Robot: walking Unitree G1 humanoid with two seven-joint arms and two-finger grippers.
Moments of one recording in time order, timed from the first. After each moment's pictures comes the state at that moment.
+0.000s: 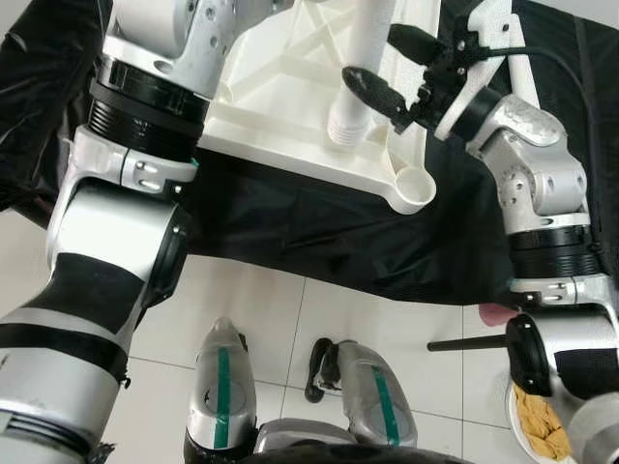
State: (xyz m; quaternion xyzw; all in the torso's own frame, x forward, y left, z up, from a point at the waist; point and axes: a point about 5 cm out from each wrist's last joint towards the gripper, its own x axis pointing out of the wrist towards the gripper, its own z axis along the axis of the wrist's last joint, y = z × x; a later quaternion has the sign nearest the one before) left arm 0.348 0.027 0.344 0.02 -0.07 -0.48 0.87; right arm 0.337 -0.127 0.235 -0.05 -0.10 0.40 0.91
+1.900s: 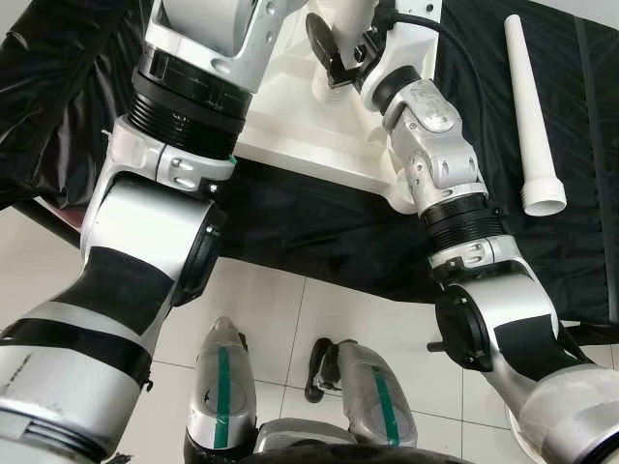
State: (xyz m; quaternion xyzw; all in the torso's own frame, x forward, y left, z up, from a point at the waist) left arm 0.344 0.008 0.366 0.07 -0.12 -0.36 0.92; right arm 0.378 -0.075 0.223 0.01 -0.12 0.22 0.97
